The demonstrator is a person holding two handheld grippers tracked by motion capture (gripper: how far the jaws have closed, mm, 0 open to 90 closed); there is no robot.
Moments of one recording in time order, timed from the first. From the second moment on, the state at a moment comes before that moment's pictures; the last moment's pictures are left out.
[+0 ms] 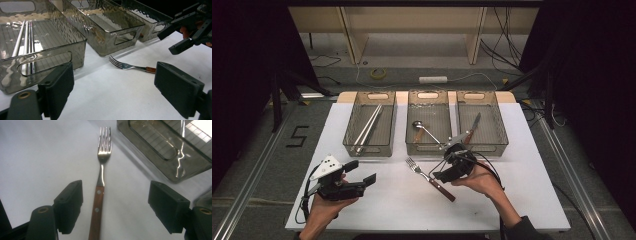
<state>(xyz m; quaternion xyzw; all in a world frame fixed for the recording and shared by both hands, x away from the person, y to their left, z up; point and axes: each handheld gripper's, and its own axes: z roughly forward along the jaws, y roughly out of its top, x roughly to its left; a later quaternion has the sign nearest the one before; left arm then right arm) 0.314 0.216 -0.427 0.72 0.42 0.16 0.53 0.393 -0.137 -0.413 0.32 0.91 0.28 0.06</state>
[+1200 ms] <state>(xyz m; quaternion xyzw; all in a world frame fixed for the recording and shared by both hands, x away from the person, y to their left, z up) 0.313 0.216 -0.426 0.72 0.42 0.16 0.52 0.375 -0.125 -0.459 0.31 0.92 0.23 0.06</state>
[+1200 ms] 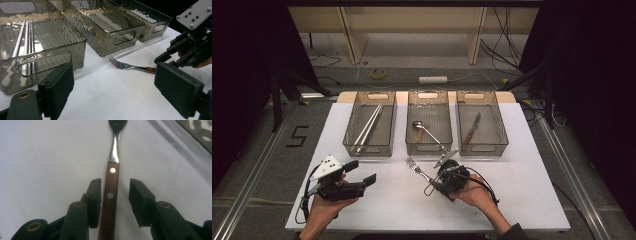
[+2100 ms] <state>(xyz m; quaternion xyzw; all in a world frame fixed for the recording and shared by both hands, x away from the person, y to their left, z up) 0.314 0.215 -0.426 0.73 0.42 0.16 0.52 0.373 -0.121 -0.466 0.30 0.93 0.21 0.06</state>
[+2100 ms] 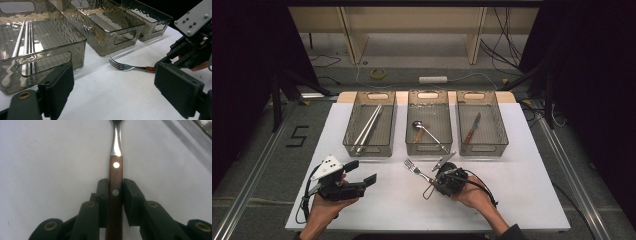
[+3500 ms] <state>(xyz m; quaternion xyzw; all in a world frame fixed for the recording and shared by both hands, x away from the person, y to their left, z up) 0.314 0.215 -0.426 0.73 0.42 0.16 0.52 0.378 -0.140 -0.443 0.30 0.92 0.26 0.05</state>
